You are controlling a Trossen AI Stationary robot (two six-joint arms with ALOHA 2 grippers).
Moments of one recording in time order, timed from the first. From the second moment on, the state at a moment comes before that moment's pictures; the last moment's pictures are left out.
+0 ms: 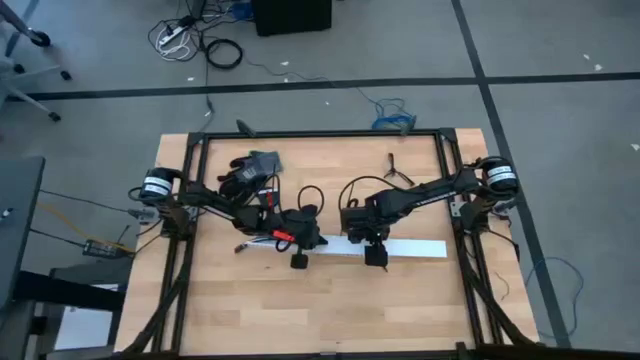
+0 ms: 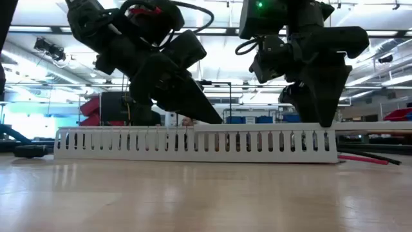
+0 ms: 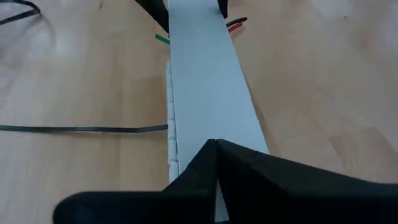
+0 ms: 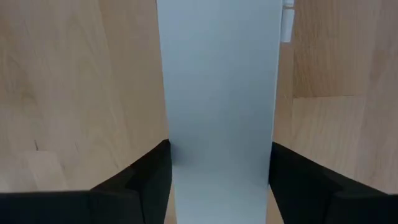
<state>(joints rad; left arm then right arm) -0.10 1.78 0.81 0.40 0.00 0.10 0.11 1.74 1.17 -0.85 -0.19 0.22</state>
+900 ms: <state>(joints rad) -0.13 1.73 0.80 0.44 -0.02 0.21 0.12 1.74 1.17 -0.79 -0.13 0.21</state>
